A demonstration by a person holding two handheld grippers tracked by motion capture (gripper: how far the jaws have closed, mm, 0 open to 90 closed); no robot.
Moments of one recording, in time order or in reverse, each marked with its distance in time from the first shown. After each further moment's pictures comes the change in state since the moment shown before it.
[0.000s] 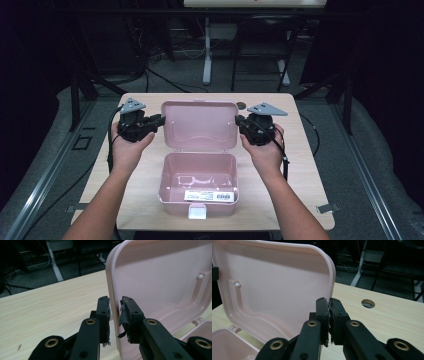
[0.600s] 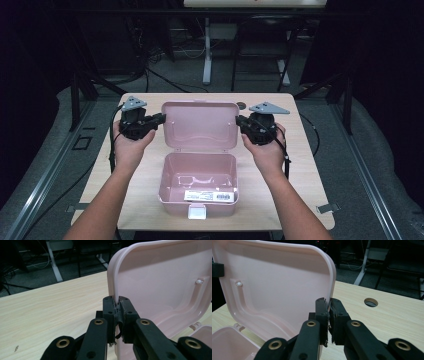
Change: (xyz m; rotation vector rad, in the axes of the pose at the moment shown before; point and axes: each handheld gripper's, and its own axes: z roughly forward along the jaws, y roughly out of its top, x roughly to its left) left arm -0.002 0.003 0.000 -0.007 -0.002 -0.017; right arm -0.006 0.002 0.000 0.016 0.030 0.011
